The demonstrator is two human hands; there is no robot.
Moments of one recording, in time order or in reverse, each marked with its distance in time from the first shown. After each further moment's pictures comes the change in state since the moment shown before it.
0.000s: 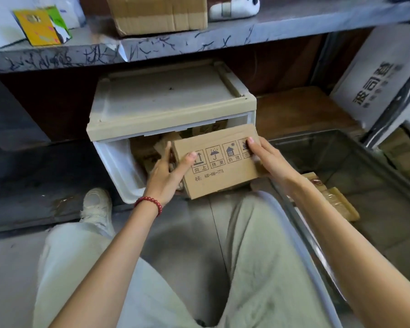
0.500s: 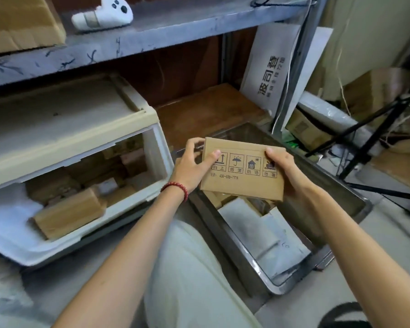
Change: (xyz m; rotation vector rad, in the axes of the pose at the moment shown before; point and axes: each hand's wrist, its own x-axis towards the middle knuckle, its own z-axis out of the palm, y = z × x) left_hand 0.041 0.118 0.206 0.016 -0.376 0.197; right_hand -0.076 0.081 -0.188 0.229 0.460 0.266
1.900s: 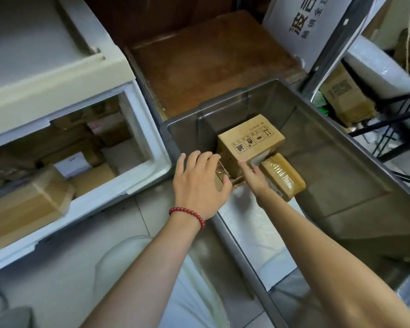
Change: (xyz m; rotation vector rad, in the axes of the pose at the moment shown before) left_hand 0.059 -0.118 0.066 0.834 0.025 0.177; right_hand 0.163 0.133 0.091 -0.189 0.138 0.383
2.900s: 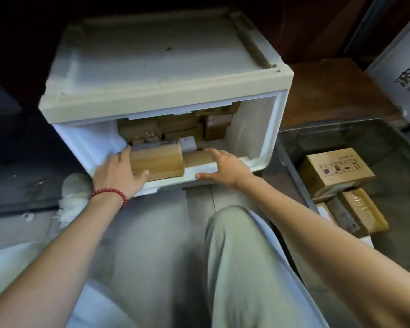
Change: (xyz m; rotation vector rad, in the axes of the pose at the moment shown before) left_hand -0.180 -0.274 -0.137 0.140 -0.081 -0.750; right_hand -0.172 -0.096 0.215 -1.062 -0.400 -0.883
